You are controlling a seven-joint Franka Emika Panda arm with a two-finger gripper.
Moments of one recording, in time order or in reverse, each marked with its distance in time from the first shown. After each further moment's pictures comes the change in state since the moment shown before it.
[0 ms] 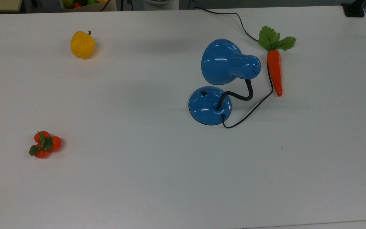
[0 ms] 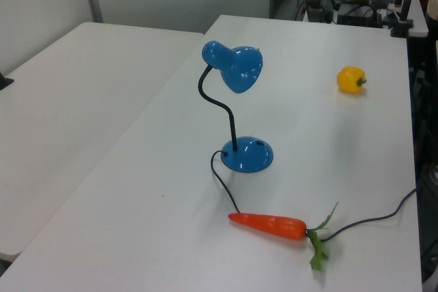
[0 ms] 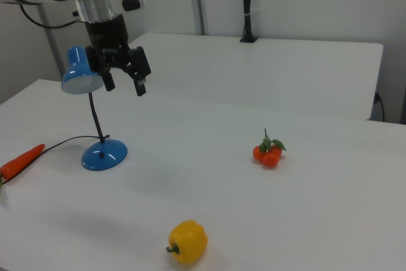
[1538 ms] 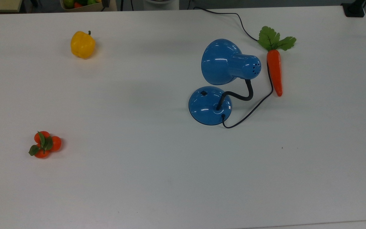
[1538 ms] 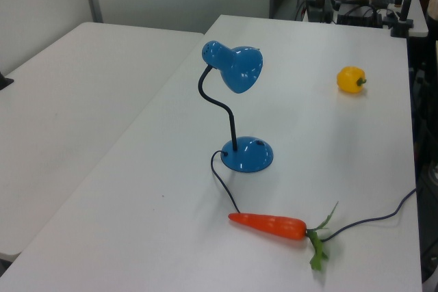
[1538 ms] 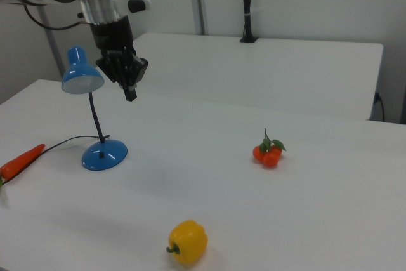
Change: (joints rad) arm -0.013 0.008 -0.005 0.003 0.000 0.001 -0.034
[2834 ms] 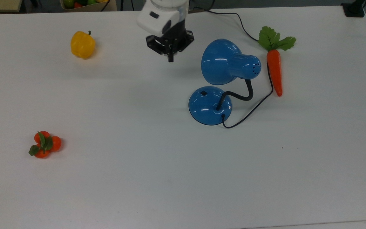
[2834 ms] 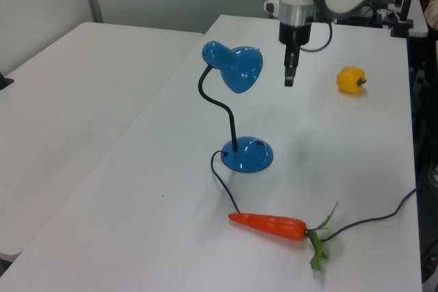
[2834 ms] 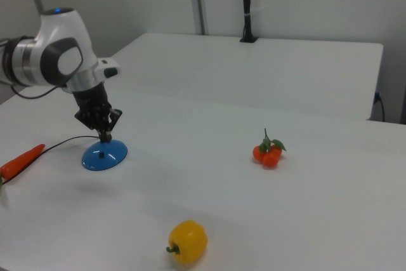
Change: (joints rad) arm 0.224 0.046 0.019 -0.403 0.037 0.524 -0.005
